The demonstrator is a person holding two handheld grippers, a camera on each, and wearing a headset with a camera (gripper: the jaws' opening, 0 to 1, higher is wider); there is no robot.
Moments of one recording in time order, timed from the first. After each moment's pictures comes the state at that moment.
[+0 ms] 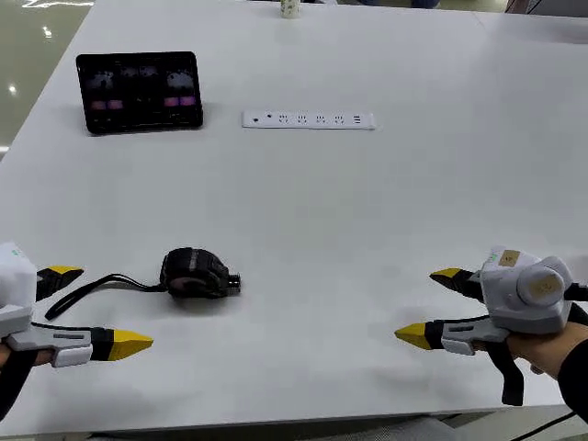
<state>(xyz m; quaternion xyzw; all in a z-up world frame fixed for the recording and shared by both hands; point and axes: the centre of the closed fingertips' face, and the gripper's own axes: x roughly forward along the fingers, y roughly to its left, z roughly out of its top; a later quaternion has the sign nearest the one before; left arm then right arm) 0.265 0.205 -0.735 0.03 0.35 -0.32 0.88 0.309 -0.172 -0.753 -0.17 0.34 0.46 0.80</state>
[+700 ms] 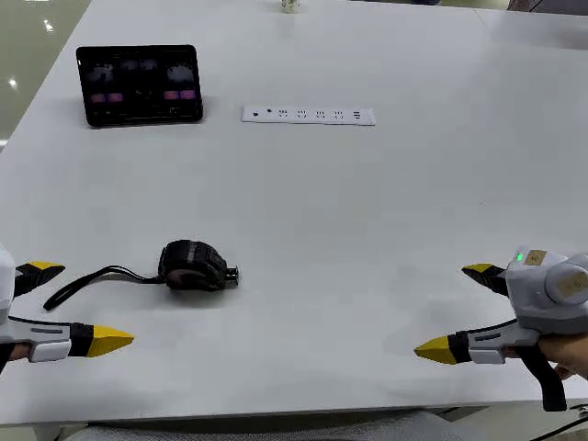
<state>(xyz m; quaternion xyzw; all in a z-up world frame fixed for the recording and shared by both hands) 0.258 0.226 -0.734 0.04 0.36 -0.30 0.88 0.302 -0.201 -0.753 -0.18 0.36 0.46 0.79</state>
